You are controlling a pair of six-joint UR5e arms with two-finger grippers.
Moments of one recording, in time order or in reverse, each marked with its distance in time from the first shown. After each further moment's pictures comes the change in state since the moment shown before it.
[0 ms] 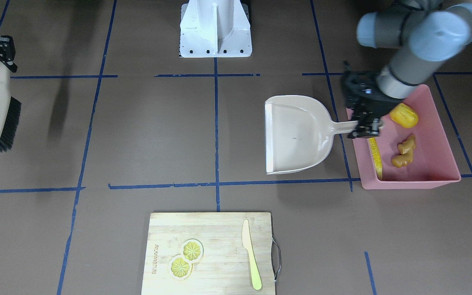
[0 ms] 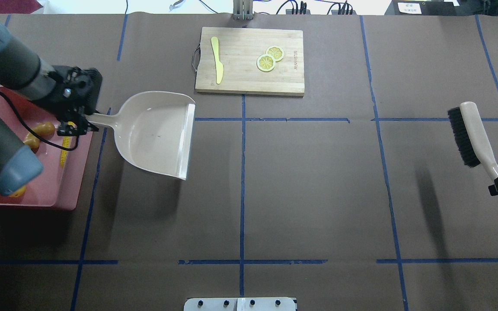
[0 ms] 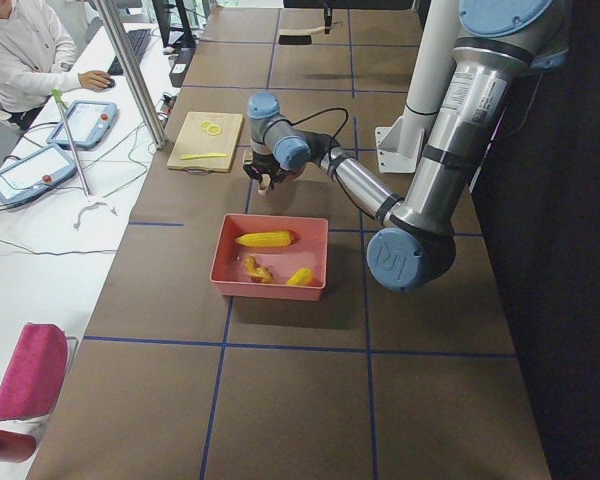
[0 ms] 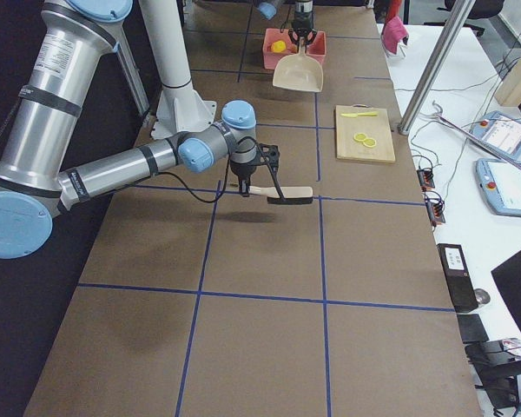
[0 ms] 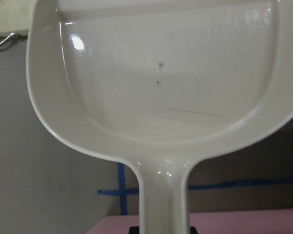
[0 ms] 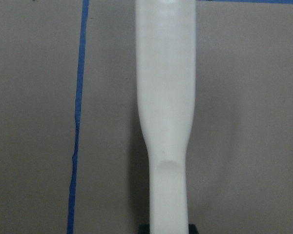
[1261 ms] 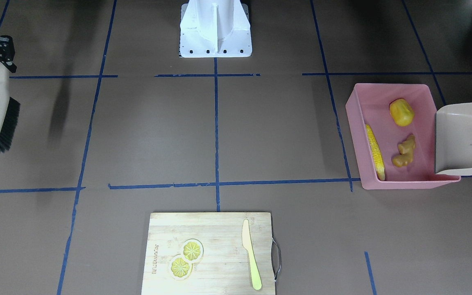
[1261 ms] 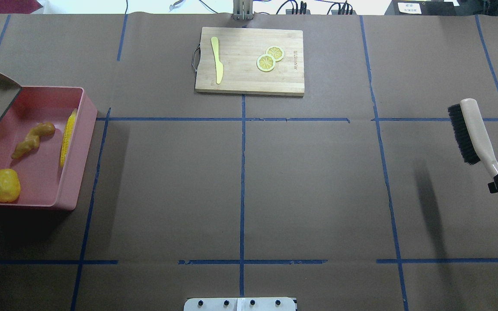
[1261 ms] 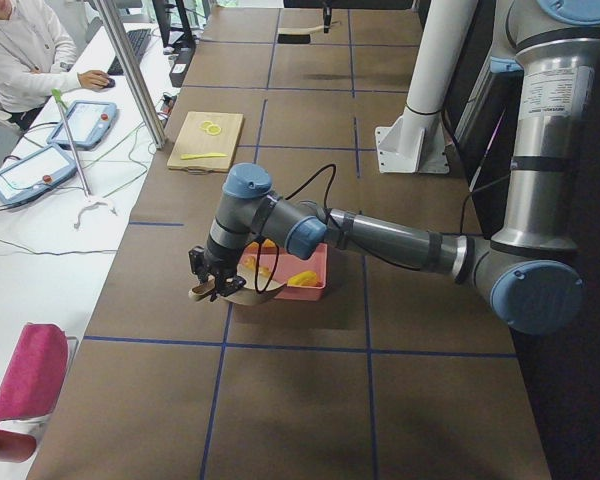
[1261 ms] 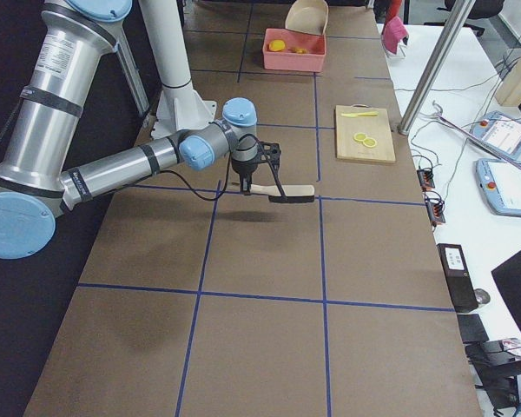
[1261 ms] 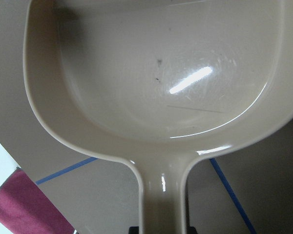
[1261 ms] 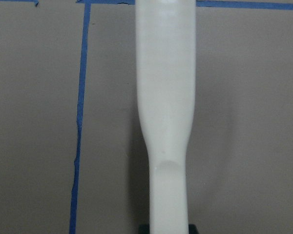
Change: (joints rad) left arm -0.589 0.297 0.083 -0.146 0.138 0.950; right arm 0.003 0.012 0.007 -0.014 -0.007 0.002
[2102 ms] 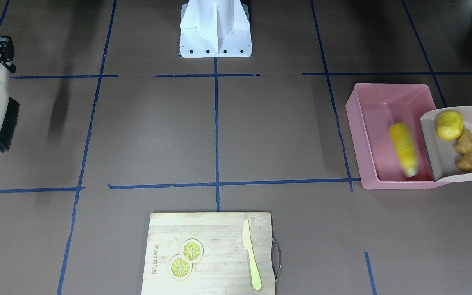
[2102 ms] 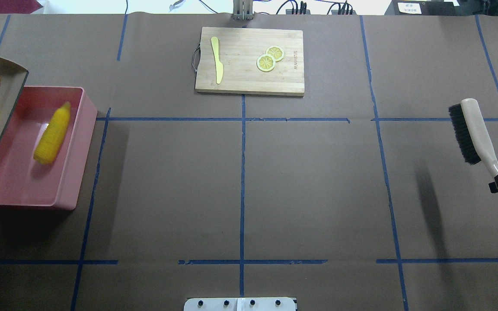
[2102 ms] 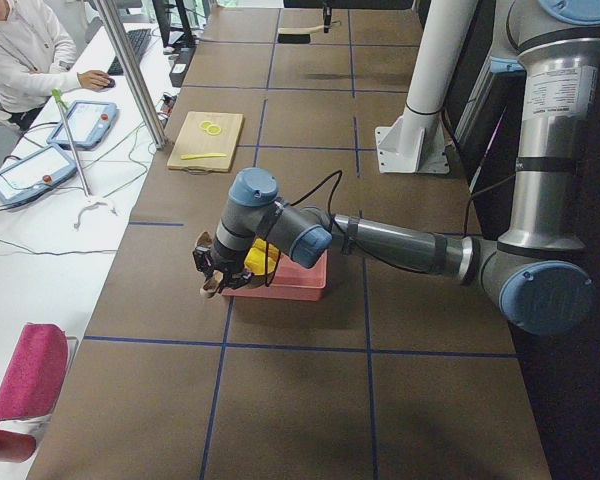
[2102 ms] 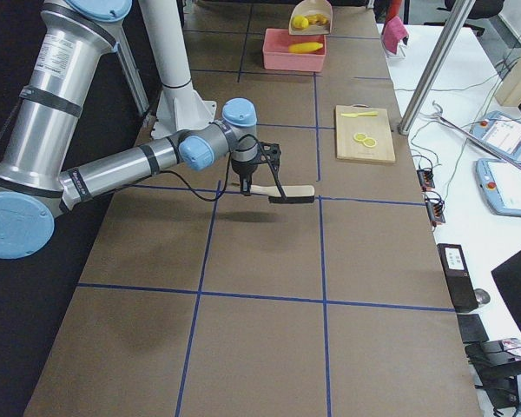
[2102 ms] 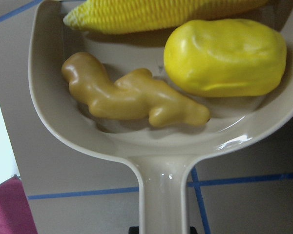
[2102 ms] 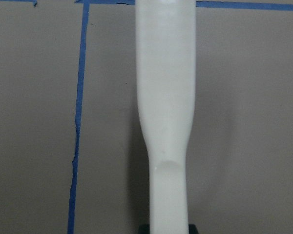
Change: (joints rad) left arm -0.005 0.047 0.013 -0.119 -0.050 -0.143; right arm 0.003 -0.002 0.000 -0.002 -0.001 -0.004
